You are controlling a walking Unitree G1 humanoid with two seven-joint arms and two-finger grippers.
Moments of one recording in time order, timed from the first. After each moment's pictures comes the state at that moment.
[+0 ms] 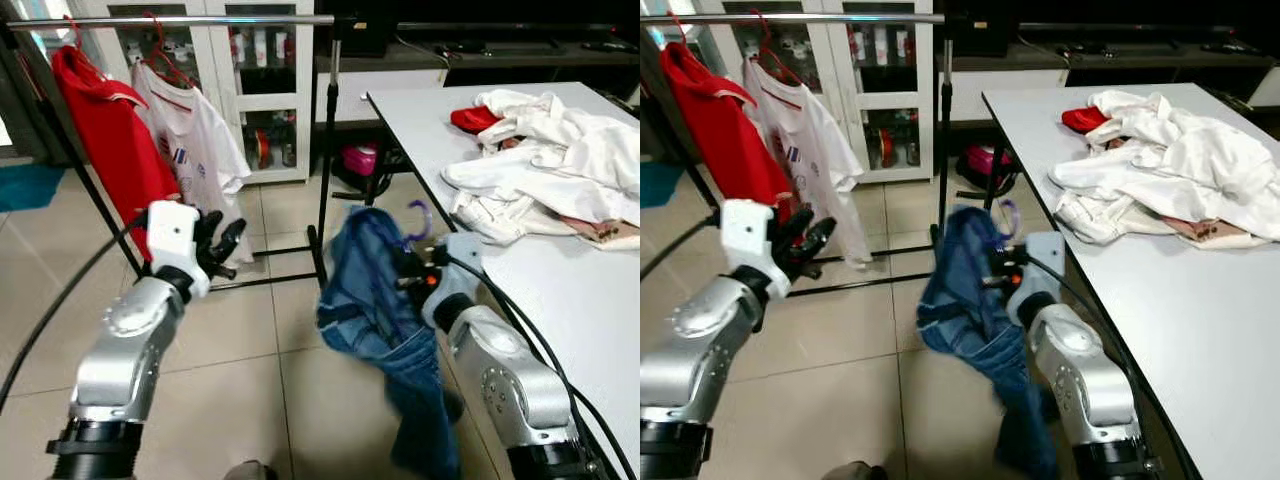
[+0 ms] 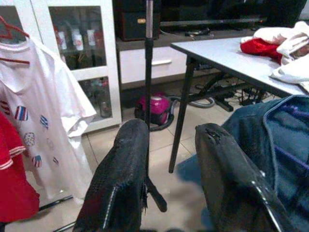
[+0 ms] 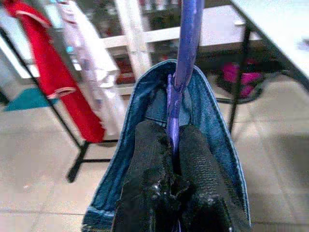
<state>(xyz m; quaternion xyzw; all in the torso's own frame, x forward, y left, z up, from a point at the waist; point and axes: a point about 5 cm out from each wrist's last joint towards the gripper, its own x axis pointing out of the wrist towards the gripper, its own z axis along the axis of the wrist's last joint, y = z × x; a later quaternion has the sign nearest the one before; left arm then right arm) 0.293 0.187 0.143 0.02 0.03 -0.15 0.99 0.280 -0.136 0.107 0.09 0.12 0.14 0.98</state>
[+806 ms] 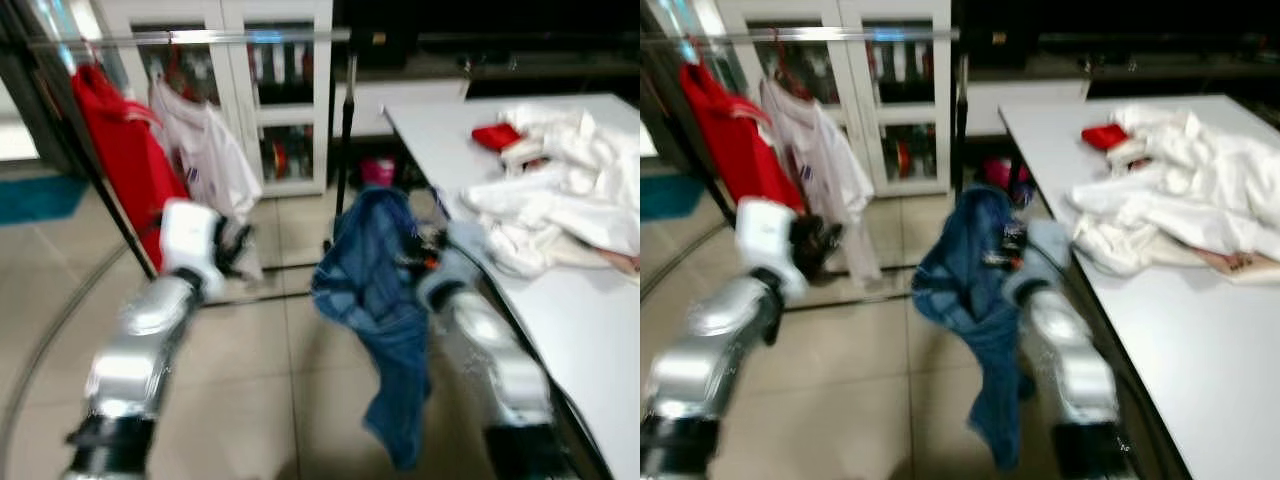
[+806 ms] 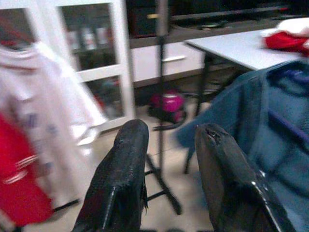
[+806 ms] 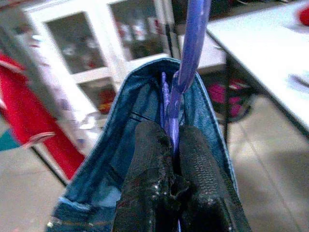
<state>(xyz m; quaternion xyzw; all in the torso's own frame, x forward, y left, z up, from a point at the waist) 0.297 0.166 0.137 0.03 0.05 -0.17 0.98 0.293 -0.140 0.107 0.12 0.09 0.06 0.99</state>
